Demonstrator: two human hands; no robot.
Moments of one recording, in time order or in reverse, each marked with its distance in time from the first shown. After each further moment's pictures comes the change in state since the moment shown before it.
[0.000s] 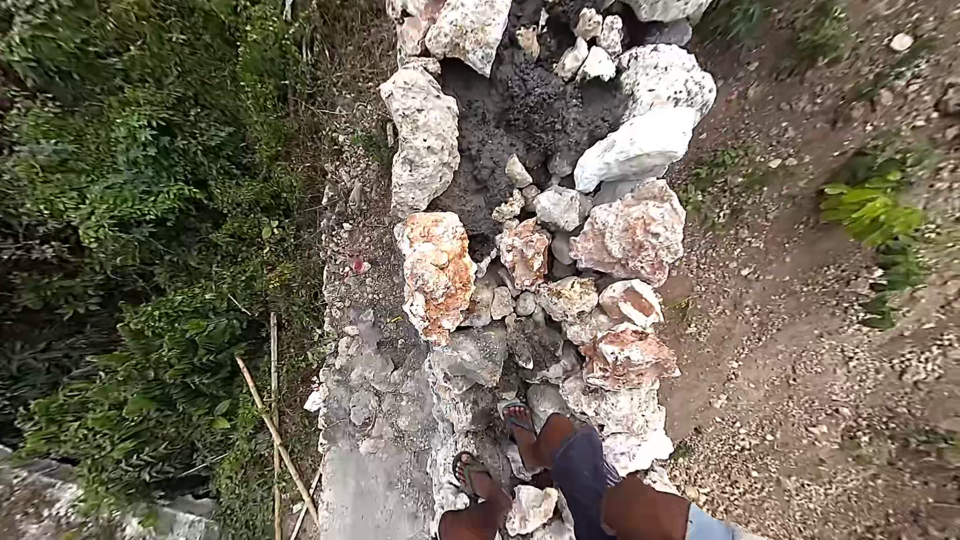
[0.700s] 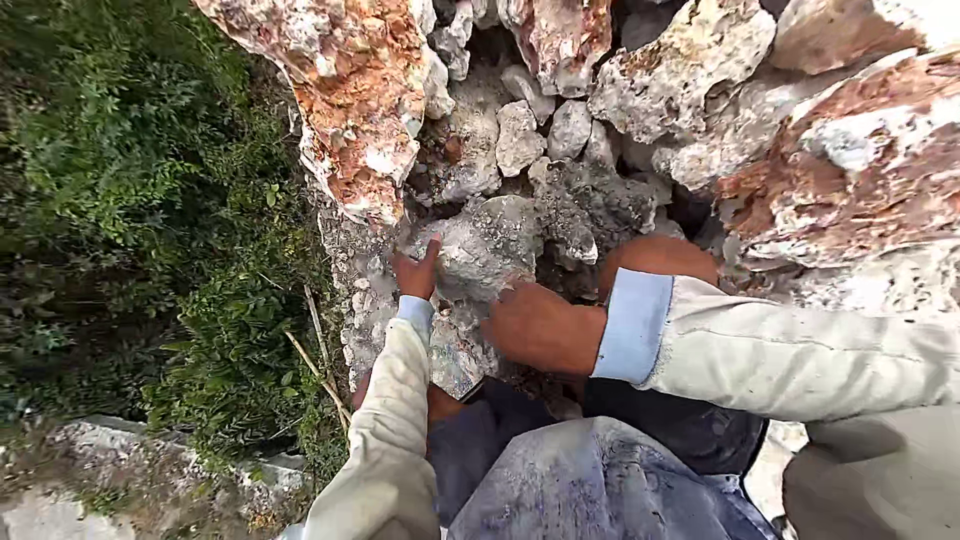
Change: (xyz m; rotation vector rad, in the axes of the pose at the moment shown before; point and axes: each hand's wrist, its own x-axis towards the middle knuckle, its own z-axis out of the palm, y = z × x) left_hand 0.316 0.208 0.038 -0.401 -0.147 0.361; right_hand 0.337 0.030 -0.097 -0.317 0.641 -0.099
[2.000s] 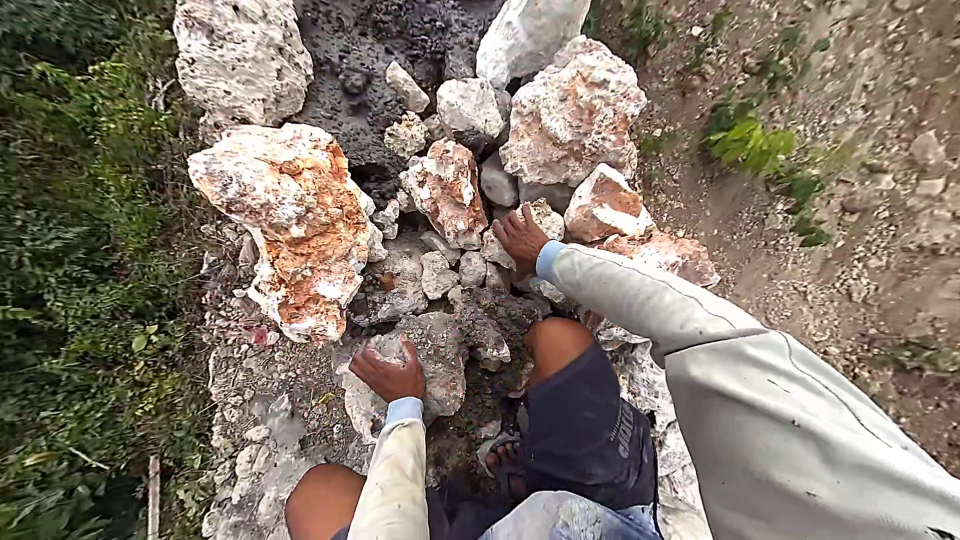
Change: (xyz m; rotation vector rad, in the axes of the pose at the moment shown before) left_hand 0.049 -0.048 0.108 0.051 0.718 0.691; right_hand -0.007 0.309 -0.038 -0.413 0.479 0.671
